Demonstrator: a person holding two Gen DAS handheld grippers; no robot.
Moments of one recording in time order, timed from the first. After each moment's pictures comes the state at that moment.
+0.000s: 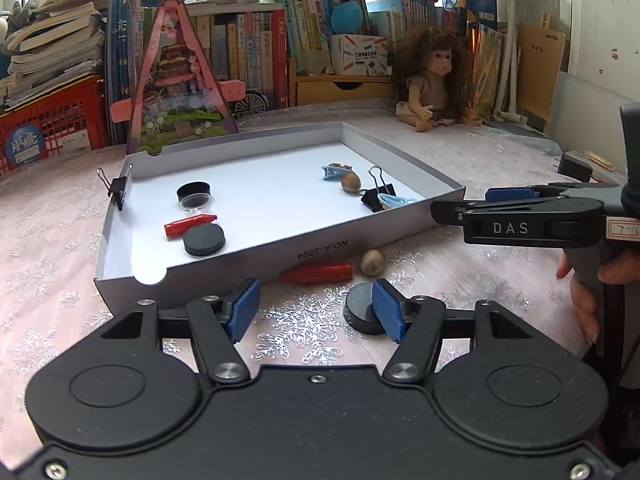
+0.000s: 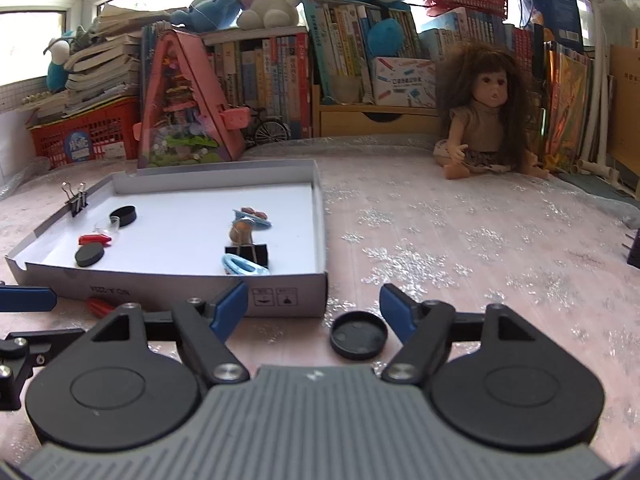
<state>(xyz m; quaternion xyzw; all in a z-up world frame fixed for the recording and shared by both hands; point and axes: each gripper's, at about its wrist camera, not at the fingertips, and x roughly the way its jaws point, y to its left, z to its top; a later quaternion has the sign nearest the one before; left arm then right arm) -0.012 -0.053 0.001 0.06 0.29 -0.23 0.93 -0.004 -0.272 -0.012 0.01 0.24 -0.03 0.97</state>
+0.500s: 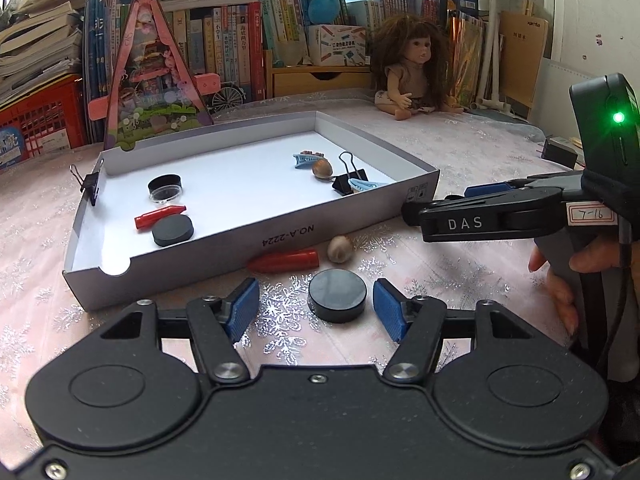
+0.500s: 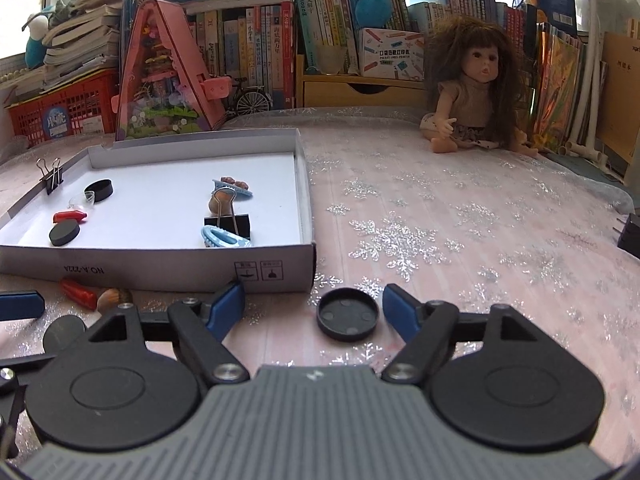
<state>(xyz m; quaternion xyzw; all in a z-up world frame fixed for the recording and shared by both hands) -0.018 -0.068 -0.006 0.07 0.30 -0.25 0.92 0.007 -0.269 -0.021 0.01 0.28 -0.05 0.96</state>
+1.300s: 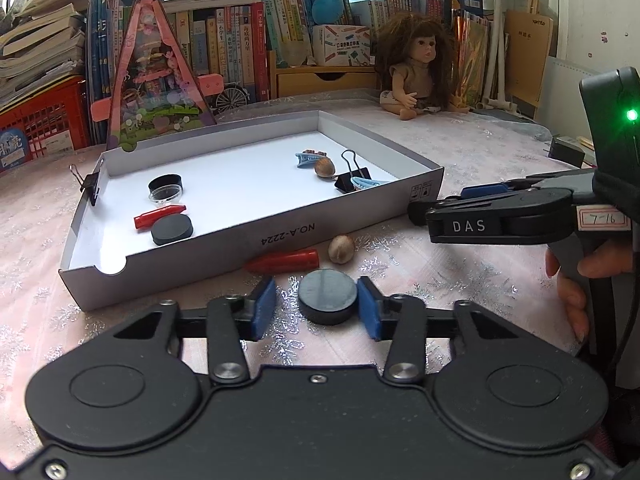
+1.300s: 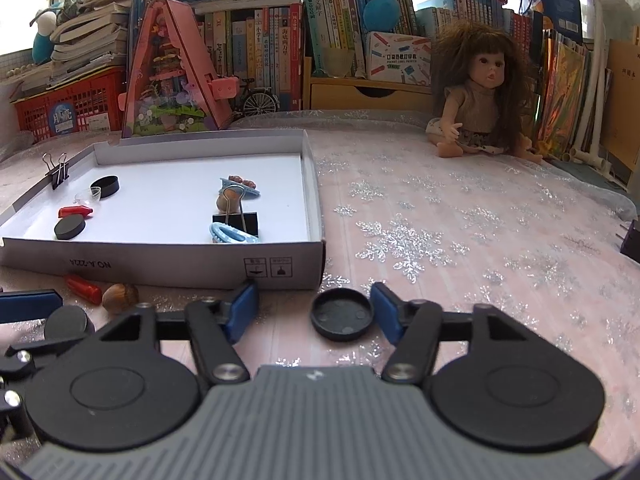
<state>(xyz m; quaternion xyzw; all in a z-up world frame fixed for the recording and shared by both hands) -0.016 -0.071 -0.010 0.07 0.29 -0.25 0.92 0.005 -0.266 -0.022 0.00 0.28 -0.05 0.96</state>
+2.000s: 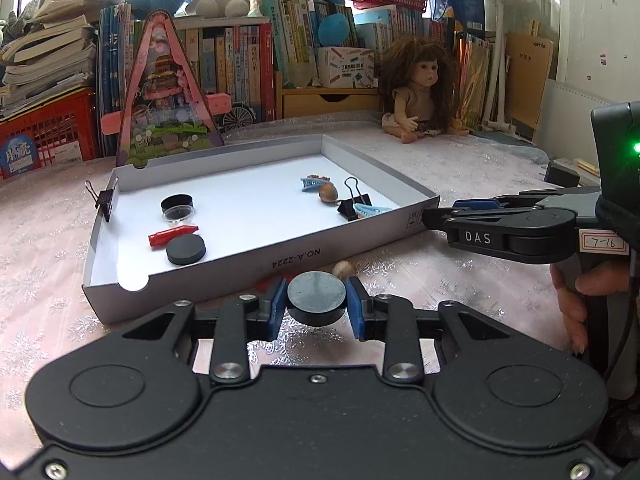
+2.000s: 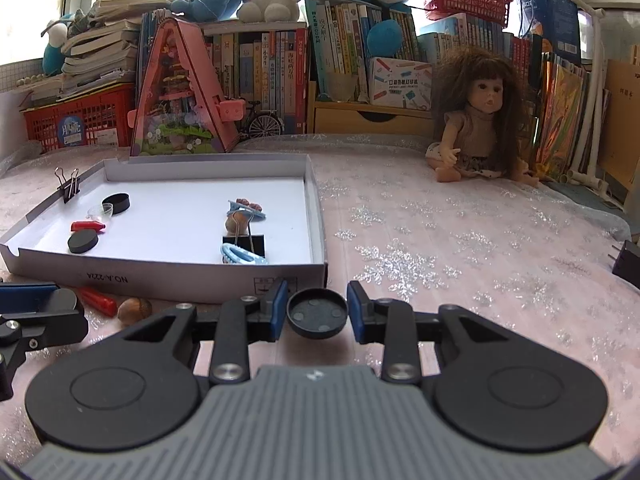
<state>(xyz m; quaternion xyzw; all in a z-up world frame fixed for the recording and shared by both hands) -0.025 -0.062 0.007 0.05 0.27 -0.24 0.93 -0.005 -0.264 -0.008 -0.01 0.25 -0.04 0.97</state>
